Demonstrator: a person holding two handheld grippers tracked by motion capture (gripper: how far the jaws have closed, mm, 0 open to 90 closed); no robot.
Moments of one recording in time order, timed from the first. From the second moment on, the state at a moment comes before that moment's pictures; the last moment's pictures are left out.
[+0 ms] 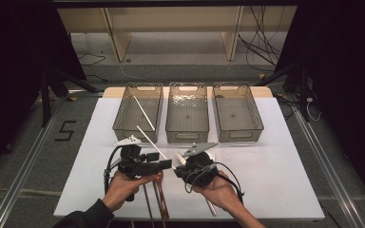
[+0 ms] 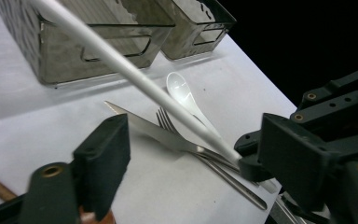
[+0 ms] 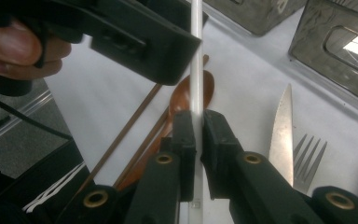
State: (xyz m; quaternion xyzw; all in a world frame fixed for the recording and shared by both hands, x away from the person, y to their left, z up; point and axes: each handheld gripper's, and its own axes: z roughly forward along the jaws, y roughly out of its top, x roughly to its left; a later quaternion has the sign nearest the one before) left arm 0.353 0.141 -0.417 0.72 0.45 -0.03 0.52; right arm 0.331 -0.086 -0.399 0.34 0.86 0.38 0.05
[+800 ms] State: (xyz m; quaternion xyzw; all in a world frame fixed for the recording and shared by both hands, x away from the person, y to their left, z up) left arm 0.361 0.148 -0.415 0.68 0.46 -0.10 0.57; right arm 0.326 -0.084 -0.399 0.32 0.85 0.41 0.06
